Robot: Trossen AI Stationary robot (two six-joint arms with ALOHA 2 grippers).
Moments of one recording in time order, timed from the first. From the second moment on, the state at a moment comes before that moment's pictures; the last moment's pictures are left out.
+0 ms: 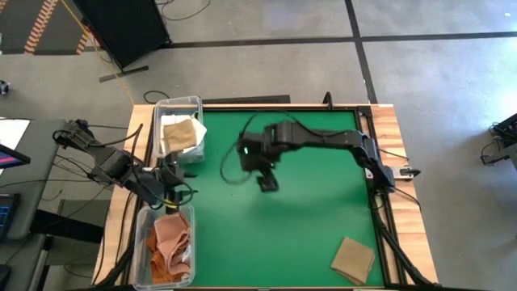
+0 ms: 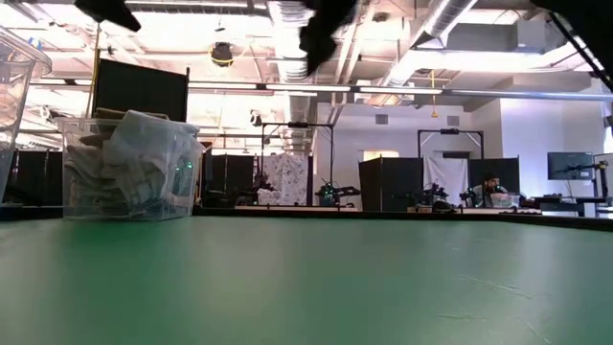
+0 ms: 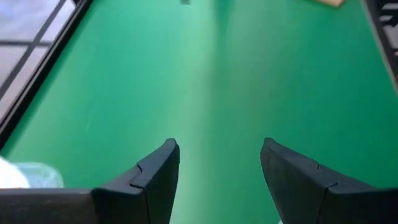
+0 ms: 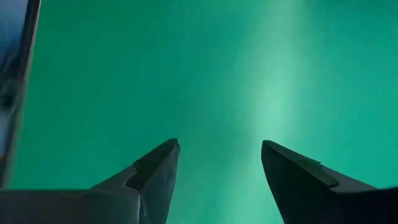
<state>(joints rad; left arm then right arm) -0.58 0.87 0.98 -0.90 -0.59 -0.46 -0.03 2.13 2.27 -1.34 -0.19 -0.17</state>
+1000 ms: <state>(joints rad) -0.58 1.21 0.98 -0.49 -0.59 -0.07 0.70 2.12 1.85 -1.57 -0.08 0.70</state>
